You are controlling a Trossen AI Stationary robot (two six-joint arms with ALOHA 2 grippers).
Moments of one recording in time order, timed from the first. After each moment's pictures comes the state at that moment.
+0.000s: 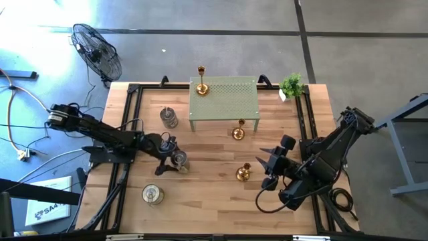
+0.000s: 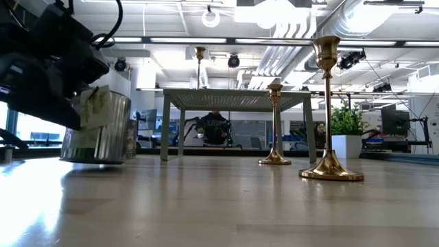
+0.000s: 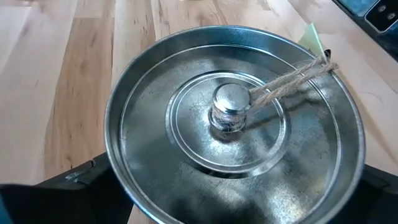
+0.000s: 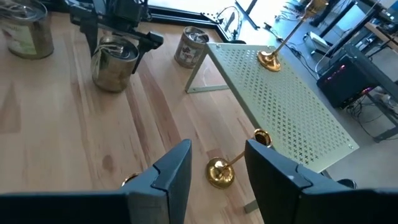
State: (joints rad) left arm -0.11 1.13 0.15 0.47 0.19 -0.06; right arm 0.76 1.49 1.49 -1.29 1.05 0.85
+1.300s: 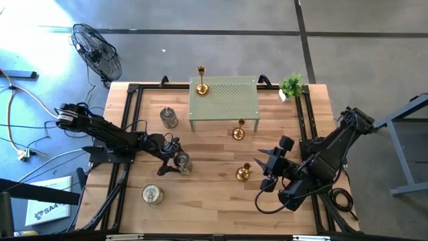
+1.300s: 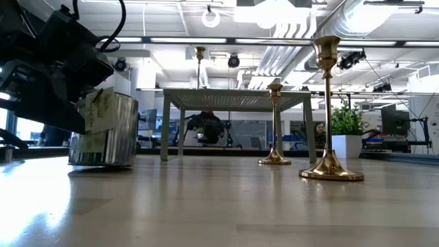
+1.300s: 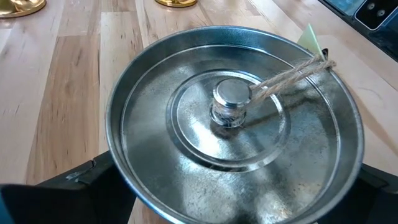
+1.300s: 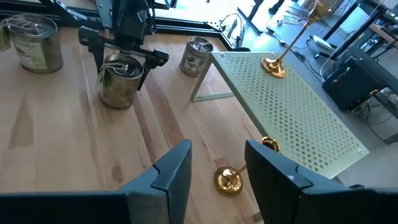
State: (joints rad) left arm -0.09 1.30 0.15 0.65 0.23 0.00; right arm 0.76 1.49 1.49 -1.22 1.06 0.82
